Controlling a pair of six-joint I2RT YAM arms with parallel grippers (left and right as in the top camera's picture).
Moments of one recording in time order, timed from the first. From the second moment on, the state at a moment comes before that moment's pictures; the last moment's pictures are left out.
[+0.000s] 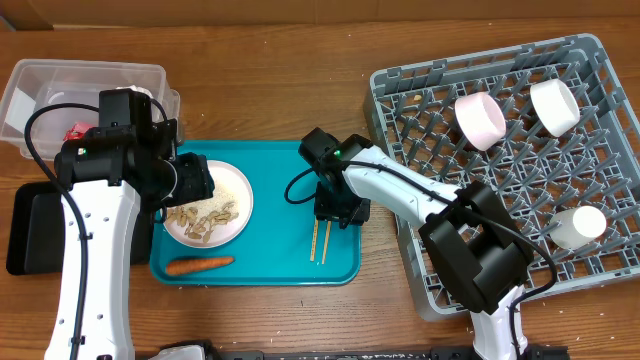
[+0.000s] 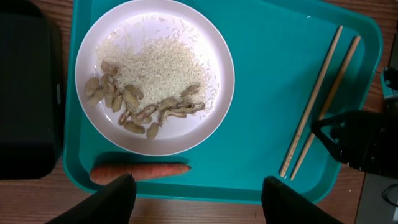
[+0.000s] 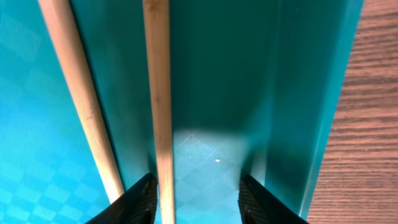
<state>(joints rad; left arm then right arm) 0.10 1.41 1.37 -1.28 0.16 -0.13 0.71 2.09 1.48 -0.97 -0.12 0.83</state>
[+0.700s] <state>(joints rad) 0.10 1.41 1.37 -1.28 0.16 -0.13 0.71 2.07 1.43 -0.97 -0.07 0.81</state>
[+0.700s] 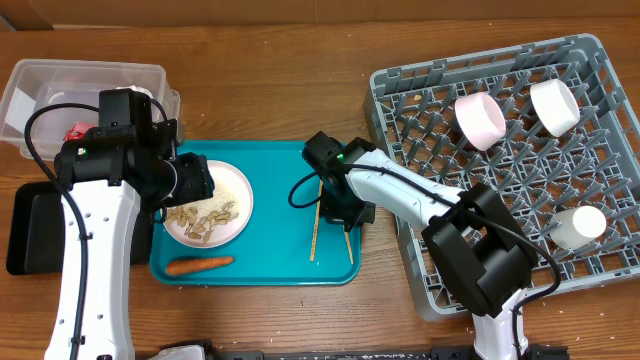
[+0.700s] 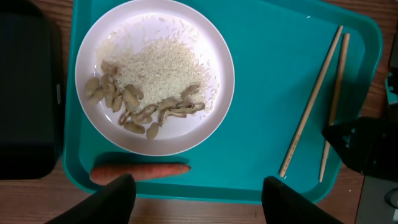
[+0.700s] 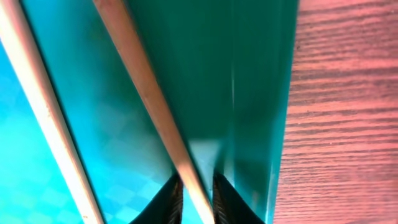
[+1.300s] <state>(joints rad) 0.10 1.41 1.37 -1.28 0.16 -0.13 0.71 2.07 1.44 -1.05 -0.05 0.73</state>
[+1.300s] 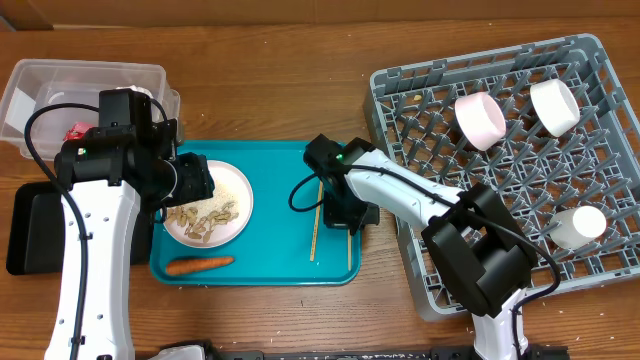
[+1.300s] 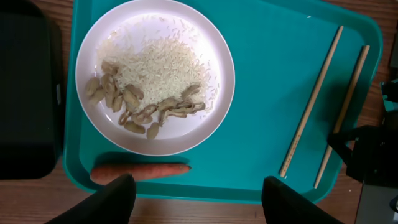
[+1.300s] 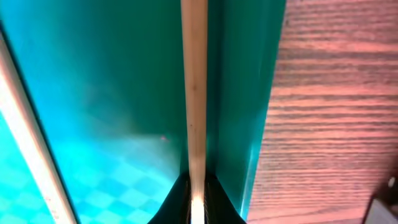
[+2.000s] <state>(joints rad) 0.10 1.41 1.37 -1.28 0.16 -0.13 0.39 1.67 1.58 -1.38 0.14 0.35</state>
